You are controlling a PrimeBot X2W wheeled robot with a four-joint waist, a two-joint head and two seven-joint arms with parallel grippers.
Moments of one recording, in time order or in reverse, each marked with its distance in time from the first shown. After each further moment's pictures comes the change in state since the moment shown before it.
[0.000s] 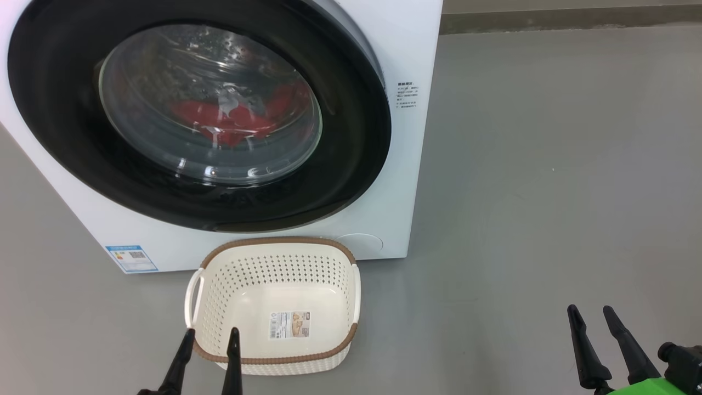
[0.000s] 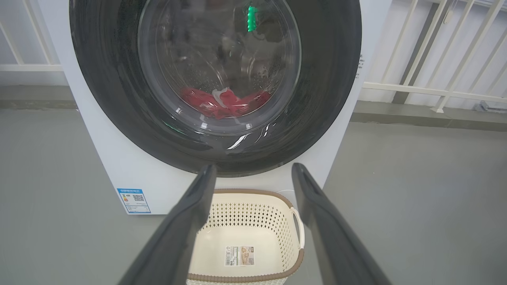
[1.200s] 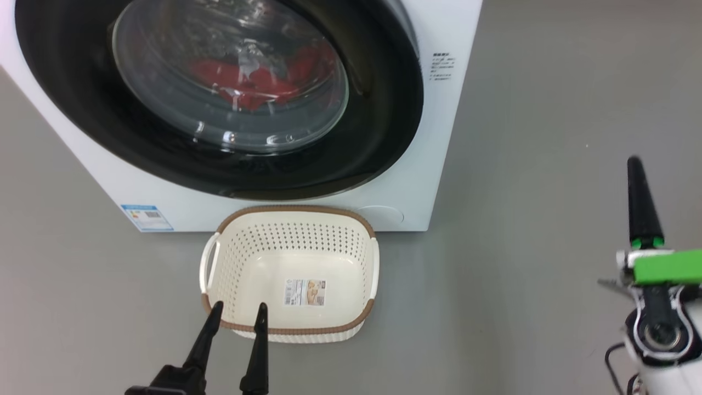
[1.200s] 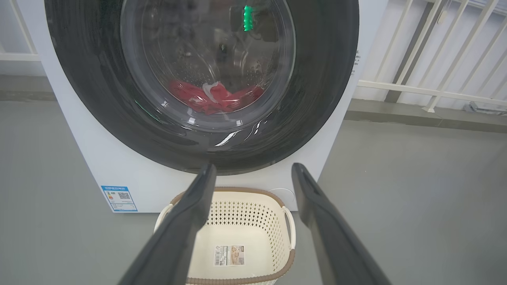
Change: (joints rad) left arm -0.073 0.001 -0.081 -0.012 -0.019 0.001 0.000; right arm -0.336 -0.046 0.037 -0.080 0.803 0.000 -0.005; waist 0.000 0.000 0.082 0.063
